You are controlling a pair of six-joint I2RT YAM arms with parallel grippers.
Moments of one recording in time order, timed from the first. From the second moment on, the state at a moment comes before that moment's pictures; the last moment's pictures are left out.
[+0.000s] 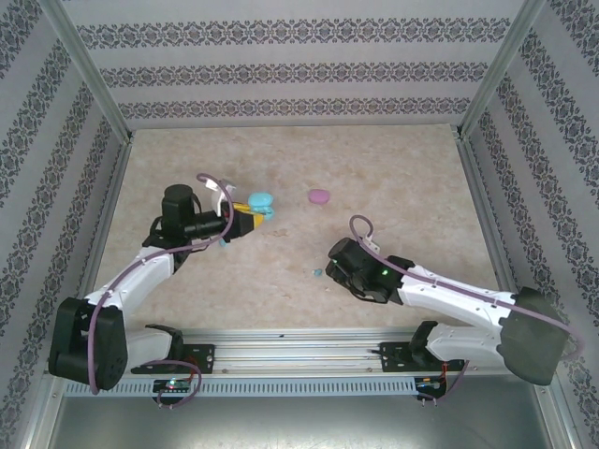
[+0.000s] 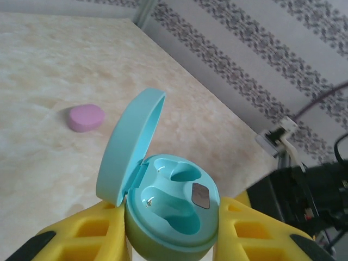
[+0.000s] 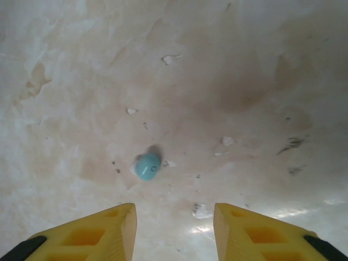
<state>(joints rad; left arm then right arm) -0.20 1.21 0.63 0.21 0.91 -0.23 0.89 1.19 0.64 -0.48 0.19 1.37</state>
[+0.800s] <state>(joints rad) -0.29 1.15 0.60 0.30 0.90 -0.20 0.89 1.53 0.68 -0.19 0.06 1.49</state>
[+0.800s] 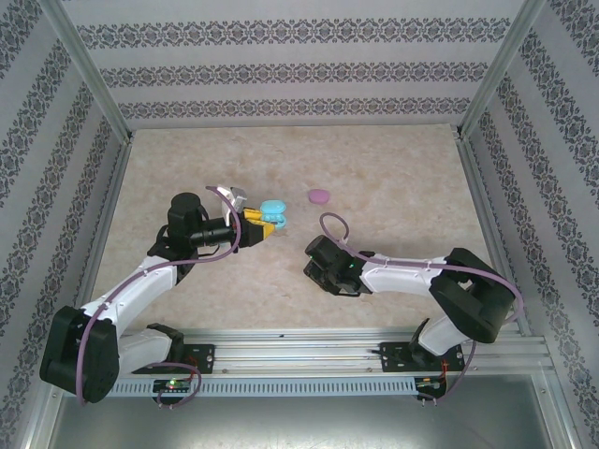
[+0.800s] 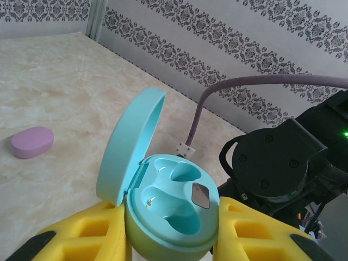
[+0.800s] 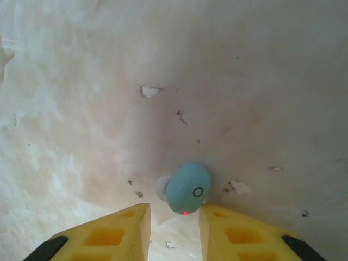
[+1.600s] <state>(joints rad) -0.31 1.15 0.60 0.29 0.90 -0.19 0.86 1.55 0.72 -0.30 0.07 1.41</state>
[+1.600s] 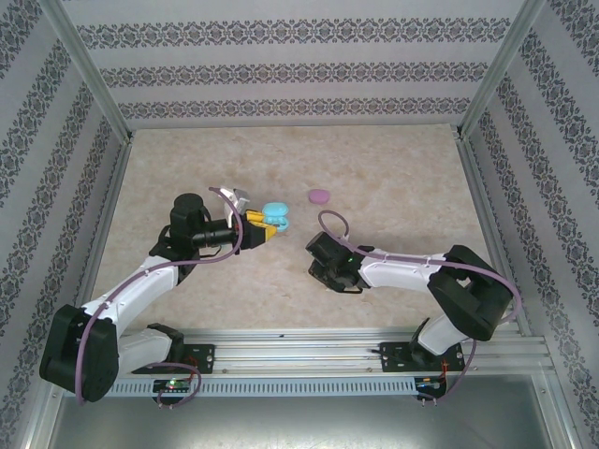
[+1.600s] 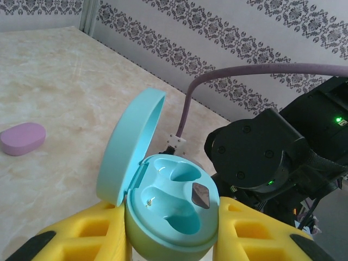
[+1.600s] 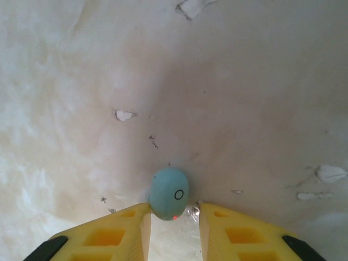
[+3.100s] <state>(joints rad) -0.33 1.15 0.60 0.26 0.90 -0.18 0.83 1.50 0.84 -0.47 0.08 1.19</state>
